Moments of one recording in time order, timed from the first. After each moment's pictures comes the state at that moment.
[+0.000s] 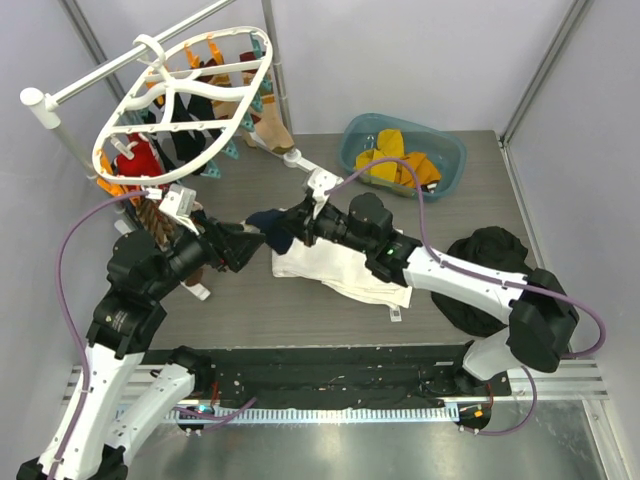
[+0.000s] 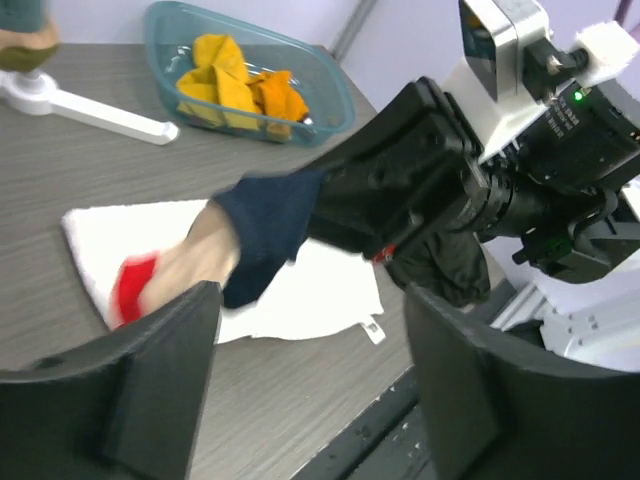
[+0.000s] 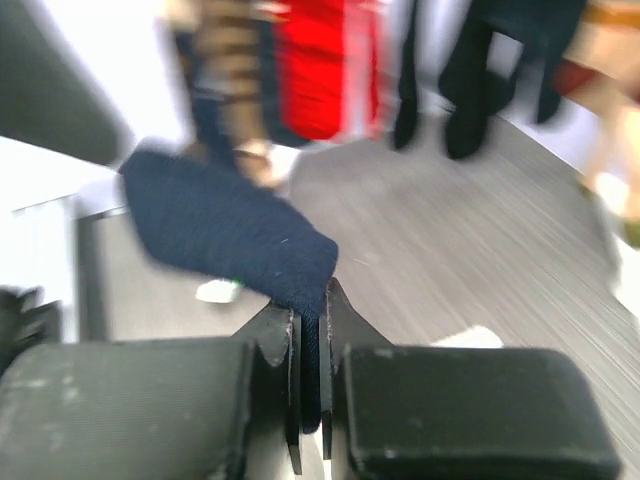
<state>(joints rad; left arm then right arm) -0.37 0.64 0.99 -0.43 0.36 -0.43 0.90 1.46 1.06 0.46 -0.25 0.03</state>
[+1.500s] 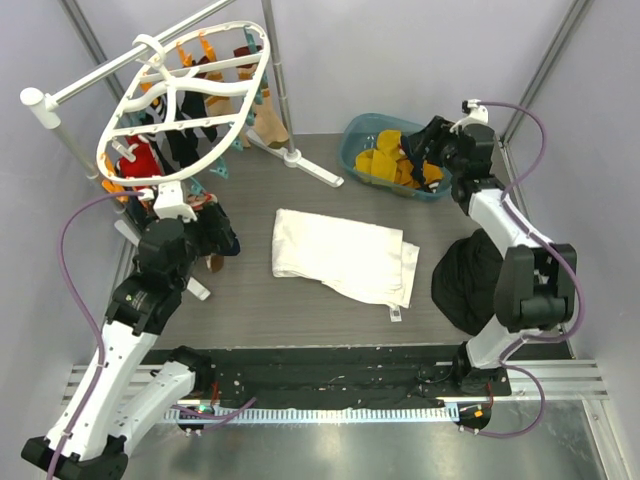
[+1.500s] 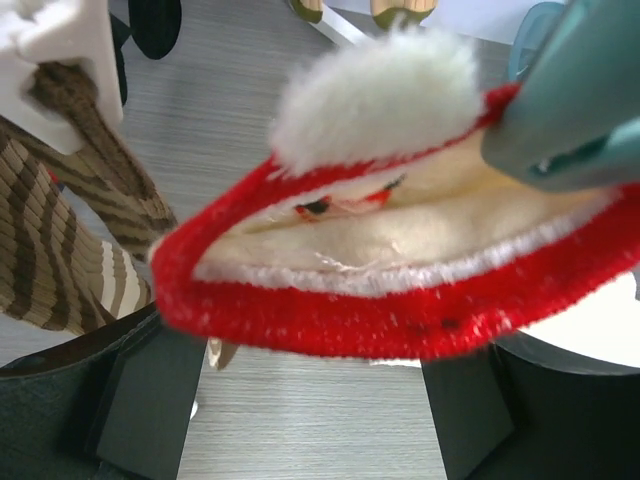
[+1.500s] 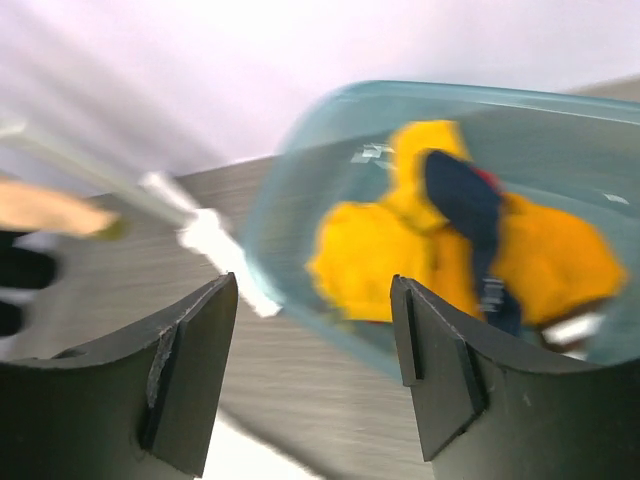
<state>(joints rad) -0.37 0.71 0.93 -0.52 -0.34 -0.32 0.05 1.67 1.27 0.20 -0.16 0.43</state>
